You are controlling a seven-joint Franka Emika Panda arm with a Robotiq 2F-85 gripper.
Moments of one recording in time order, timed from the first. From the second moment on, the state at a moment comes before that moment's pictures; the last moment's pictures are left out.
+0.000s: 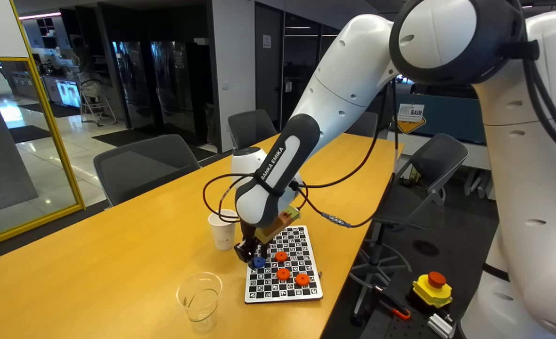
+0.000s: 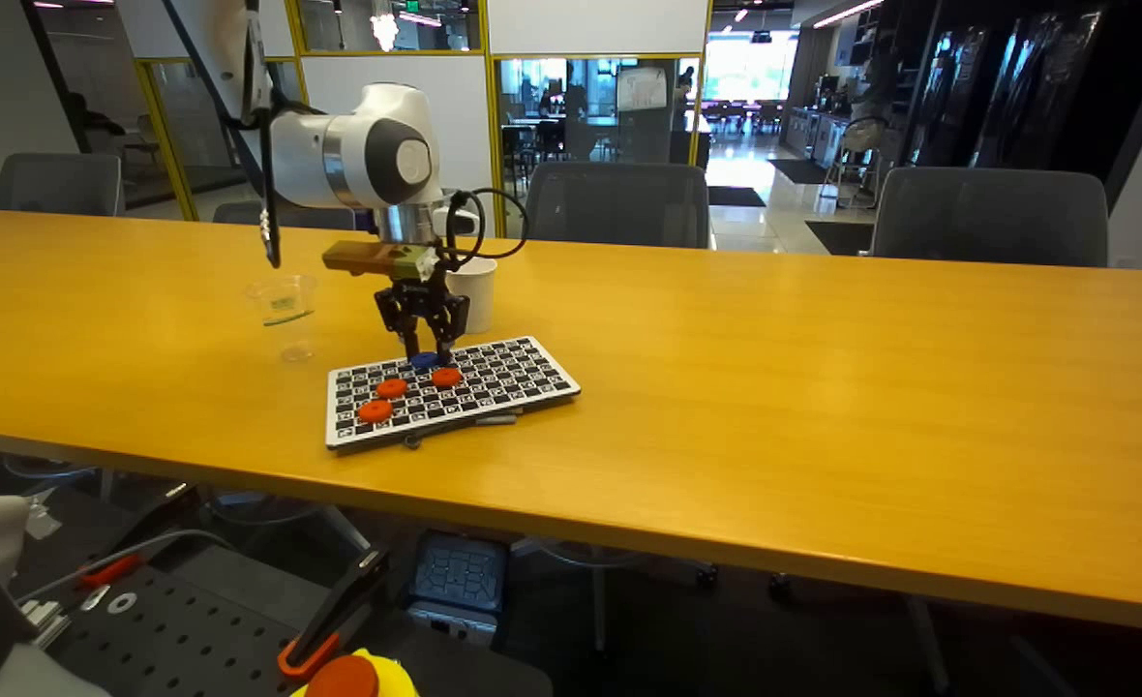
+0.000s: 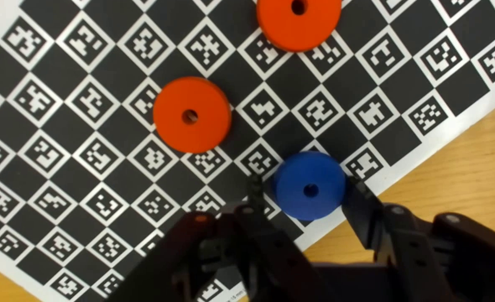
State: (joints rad) arm 0.12 0.41 0.01 -2.23 -0.10 2.59 0.17
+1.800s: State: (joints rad) arm 0.23 0.13 0.23 -2.30 -0.09 2.53 0.02
